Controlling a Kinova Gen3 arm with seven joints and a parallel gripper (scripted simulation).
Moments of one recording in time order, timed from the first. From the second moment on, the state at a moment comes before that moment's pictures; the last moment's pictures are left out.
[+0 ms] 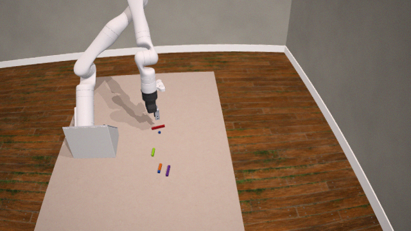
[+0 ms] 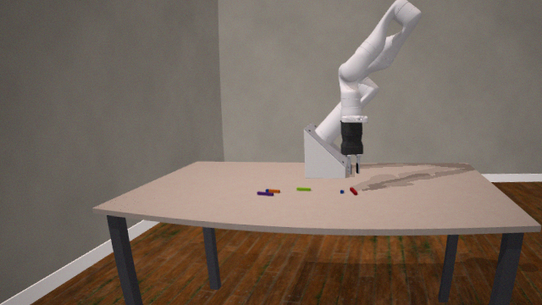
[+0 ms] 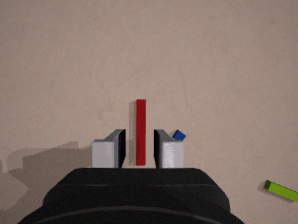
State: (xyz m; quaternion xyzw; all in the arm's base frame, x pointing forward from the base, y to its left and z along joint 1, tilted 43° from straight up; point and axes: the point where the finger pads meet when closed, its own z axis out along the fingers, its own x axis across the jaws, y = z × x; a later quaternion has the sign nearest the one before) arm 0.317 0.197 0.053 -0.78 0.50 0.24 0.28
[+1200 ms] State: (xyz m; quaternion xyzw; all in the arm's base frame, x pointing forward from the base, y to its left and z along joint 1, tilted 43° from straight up) arm 0.318 0.215 0.034 -0.78 0.50 0.24 0.28
